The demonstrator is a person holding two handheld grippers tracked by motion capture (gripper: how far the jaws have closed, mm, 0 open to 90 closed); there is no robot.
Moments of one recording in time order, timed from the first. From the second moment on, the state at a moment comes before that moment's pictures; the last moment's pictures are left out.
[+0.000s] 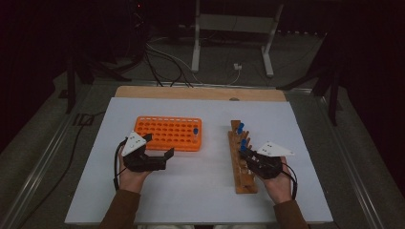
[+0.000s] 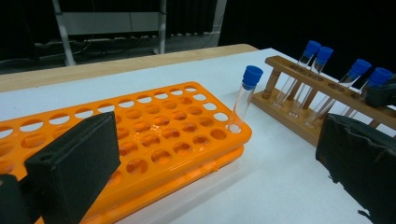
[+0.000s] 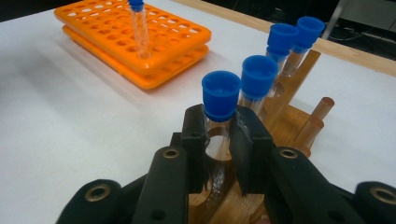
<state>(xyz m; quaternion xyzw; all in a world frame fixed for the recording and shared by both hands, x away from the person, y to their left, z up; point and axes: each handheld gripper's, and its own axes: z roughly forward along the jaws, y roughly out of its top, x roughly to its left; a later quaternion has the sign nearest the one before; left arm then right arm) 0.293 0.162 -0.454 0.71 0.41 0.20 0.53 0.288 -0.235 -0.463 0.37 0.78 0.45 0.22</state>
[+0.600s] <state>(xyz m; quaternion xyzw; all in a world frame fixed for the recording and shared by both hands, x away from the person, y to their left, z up) 0.293 0.163 -0.454 0.71 0.41 0.20 0.53 0.290 -0.234 -0.461 0.38 0.78 0.46 0.22</state>
